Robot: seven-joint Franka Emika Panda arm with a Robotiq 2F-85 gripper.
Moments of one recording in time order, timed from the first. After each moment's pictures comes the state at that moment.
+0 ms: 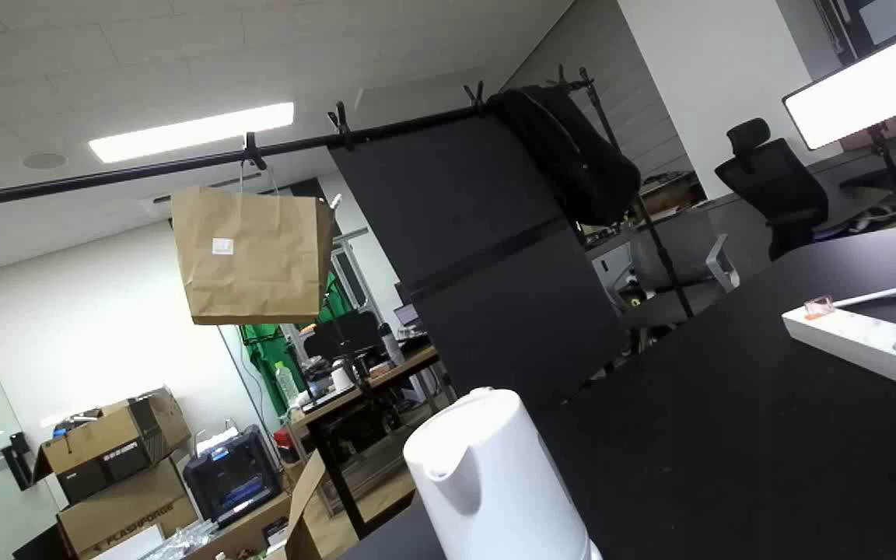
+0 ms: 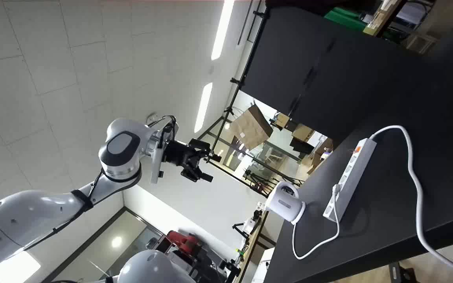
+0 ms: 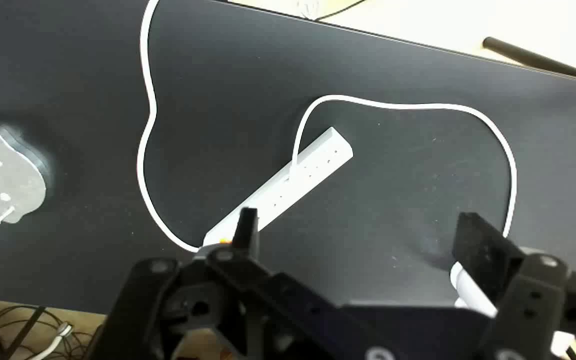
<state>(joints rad) -0.01 -0.92 -0.13 -2.65 -0.05 1.94 -0.27</state>
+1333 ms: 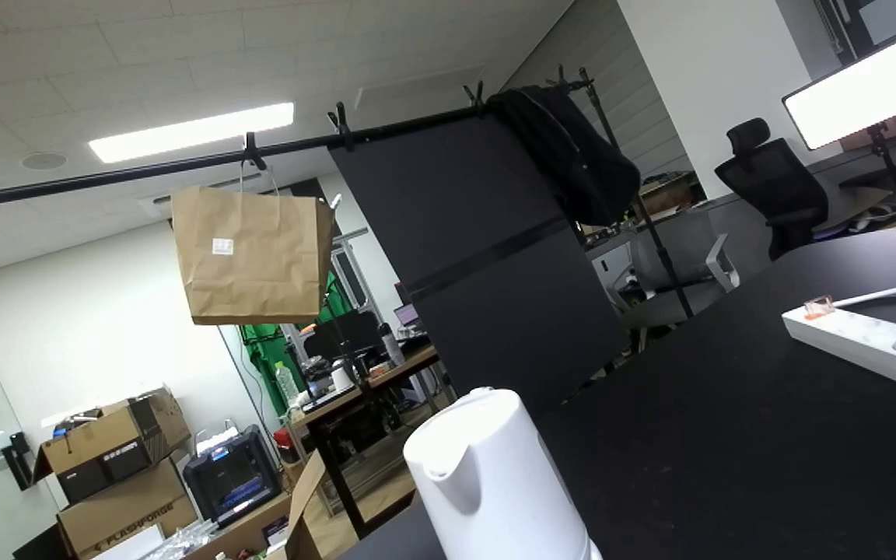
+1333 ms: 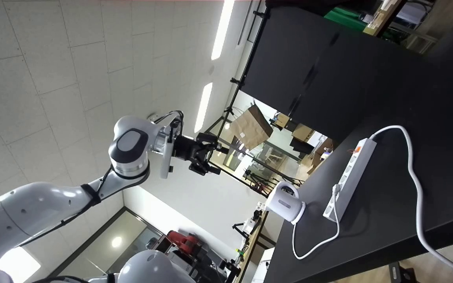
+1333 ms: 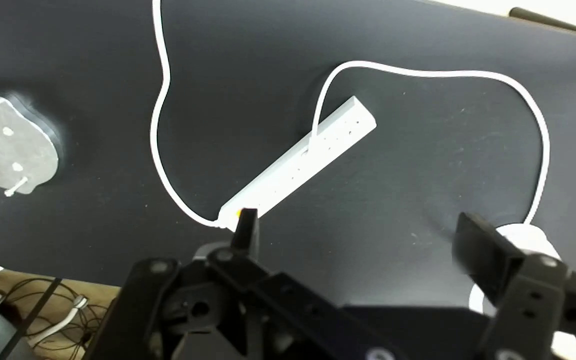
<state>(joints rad) -0.01 -0.84 -0.15 -2.65 -0.07 2.08 -0.28</state>
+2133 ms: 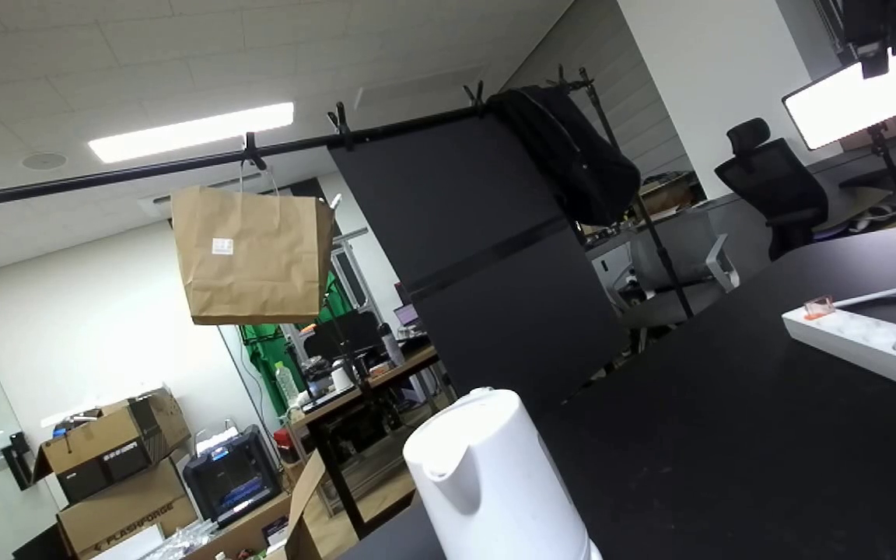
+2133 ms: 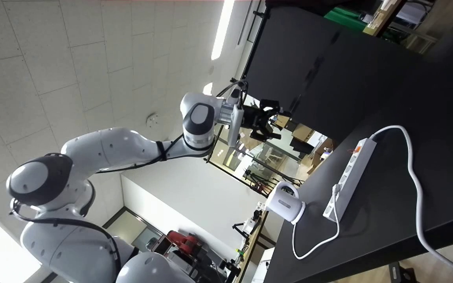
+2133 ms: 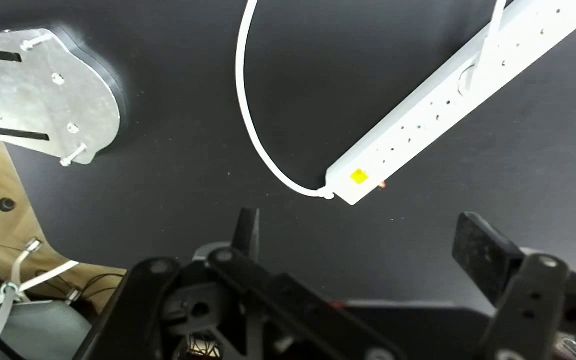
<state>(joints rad) -0.07 -0.11 -0.23 -2.37 -0.07 2.58 -0.32</state>
